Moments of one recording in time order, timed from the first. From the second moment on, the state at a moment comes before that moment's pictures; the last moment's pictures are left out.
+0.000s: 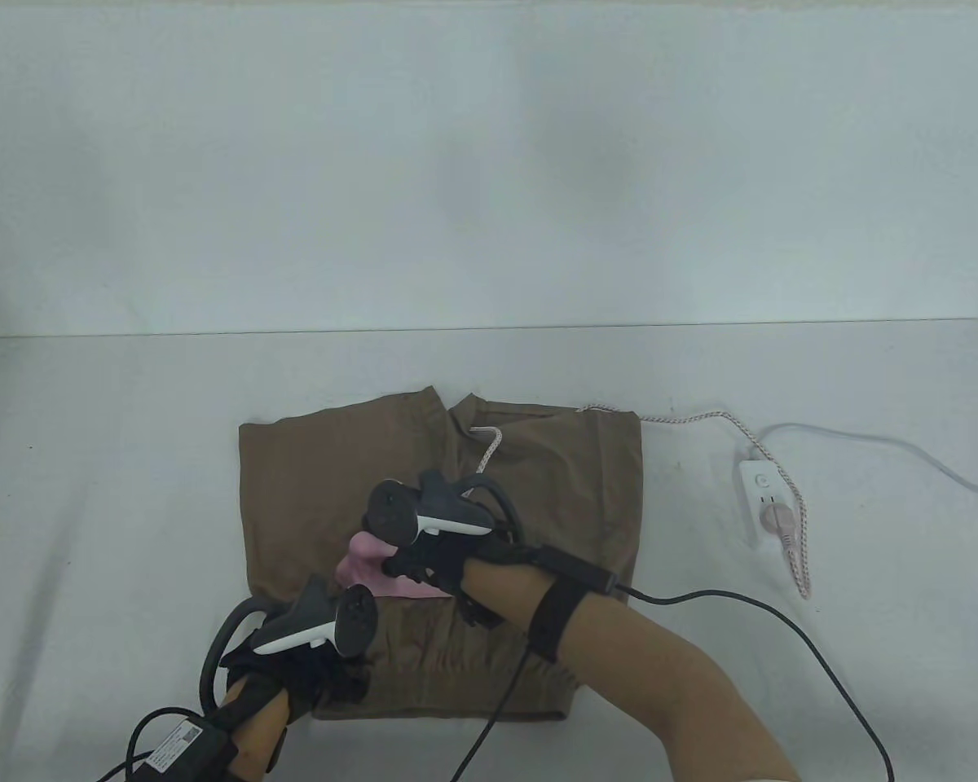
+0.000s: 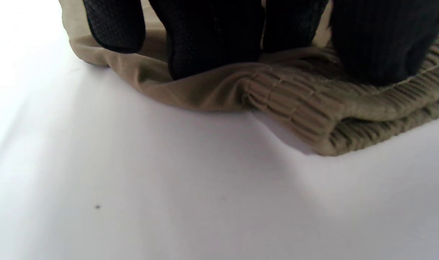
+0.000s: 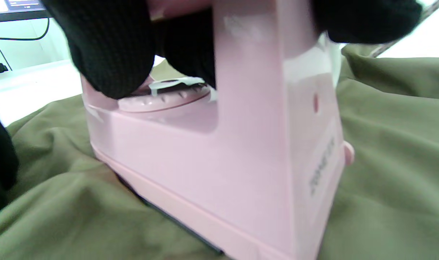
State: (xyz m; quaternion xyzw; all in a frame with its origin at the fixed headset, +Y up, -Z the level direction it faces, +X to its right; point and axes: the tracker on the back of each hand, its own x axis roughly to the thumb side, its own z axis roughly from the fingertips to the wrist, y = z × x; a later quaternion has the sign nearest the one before) left_hand -0.211 -0.746 -0.306 -0.31 -0.14 -0.10 0.94; right_hand -0.068 -0.696 -0.407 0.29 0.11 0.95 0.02
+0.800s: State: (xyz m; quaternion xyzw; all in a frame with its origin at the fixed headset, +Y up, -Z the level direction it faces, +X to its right) left_hand -0.210 -0.747 -0.305 -0.31 -0.14 -0.11 0.93; right_hand -0.139 -0.706 -0.397 0.35 0.10 0.93 0.05
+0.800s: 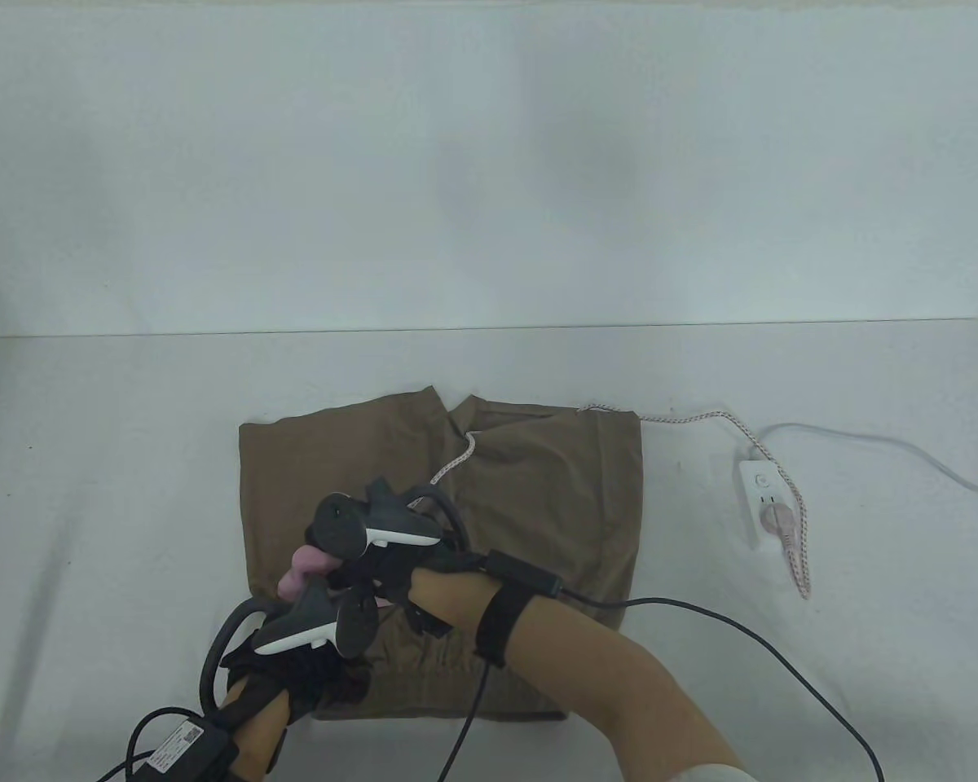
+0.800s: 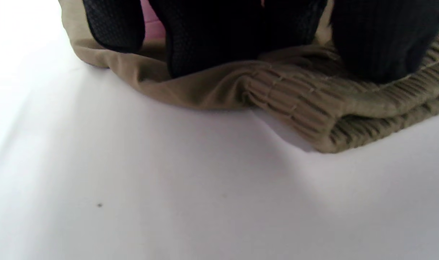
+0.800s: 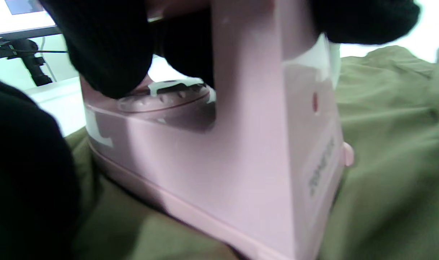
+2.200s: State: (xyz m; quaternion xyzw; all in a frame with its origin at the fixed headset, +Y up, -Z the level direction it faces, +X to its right) left_hand -0.210 -0.747 -0.304 -0.31 -0.14 -0.11 0.93; right_hand -0.014 -0.704 -0.384 0.29 0.16 0.94 0.10
